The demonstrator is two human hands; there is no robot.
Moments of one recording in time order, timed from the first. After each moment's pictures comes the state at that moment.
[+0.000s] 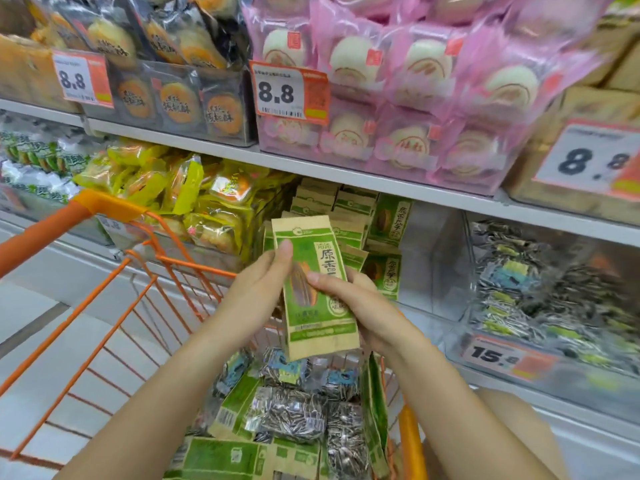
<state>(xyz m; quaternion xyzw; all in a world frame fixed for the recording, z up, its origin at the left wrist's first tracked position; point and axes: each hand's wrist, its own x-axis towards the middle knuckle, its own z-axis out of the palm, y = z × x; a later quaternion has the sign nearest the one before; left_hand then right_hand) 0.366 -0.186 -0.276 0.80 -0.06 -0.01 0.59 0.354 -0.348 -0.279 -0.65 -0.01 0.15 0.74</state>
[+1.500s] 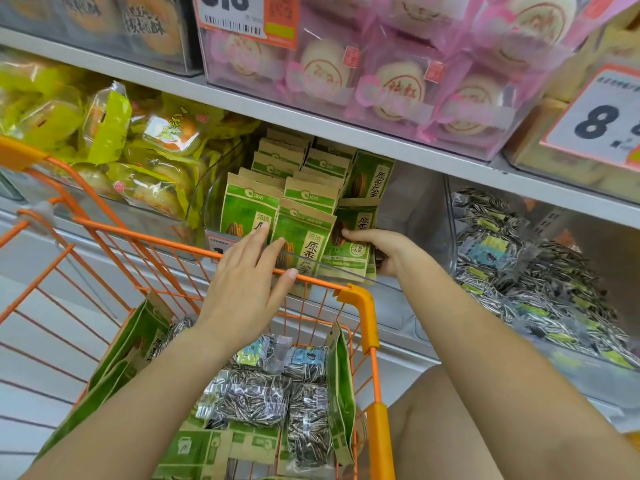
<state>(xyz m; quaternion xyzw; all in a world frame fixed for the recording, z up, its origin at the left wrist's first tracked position) 0.388 -0.216 -0.357 0.96 -0.18 0.12 0.18 0.453 -0.449 -0.320 -0.68 0.26 0.18 0.67</state>
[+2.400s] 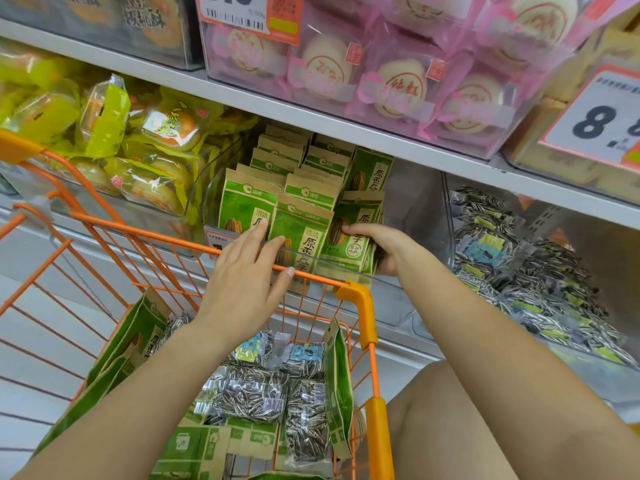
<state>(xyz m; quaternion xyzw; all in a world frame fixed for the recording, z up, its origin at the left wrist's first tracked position) 0.387 -0.216 -0.352 0.96 -0.19 0.11 0.18 0.458 -0.452 -0.326 -0.66 0.26 0.17 0.69</state>
